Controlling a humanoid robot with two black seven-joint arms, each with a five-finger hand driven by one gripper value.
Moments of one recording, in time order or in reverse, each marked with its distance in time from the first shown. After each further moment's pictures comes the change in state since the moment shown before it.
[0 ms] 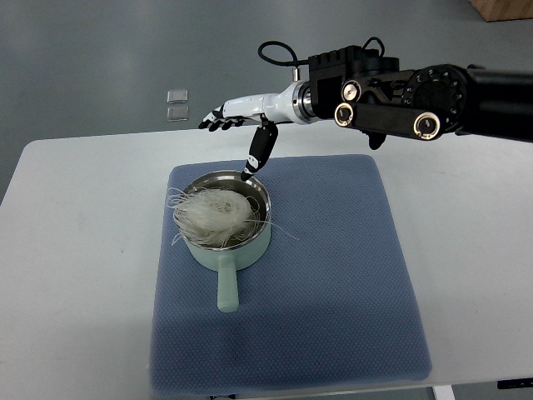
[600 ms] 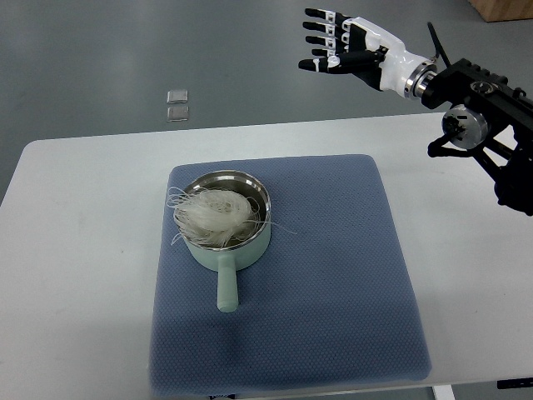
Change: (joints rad) left arm 0.000 0.000 0.000 -0.008 0.000 0.000 0.000; right arm -0.701 -0.115 1.096 -0.072 0.179 -0.059 0.010
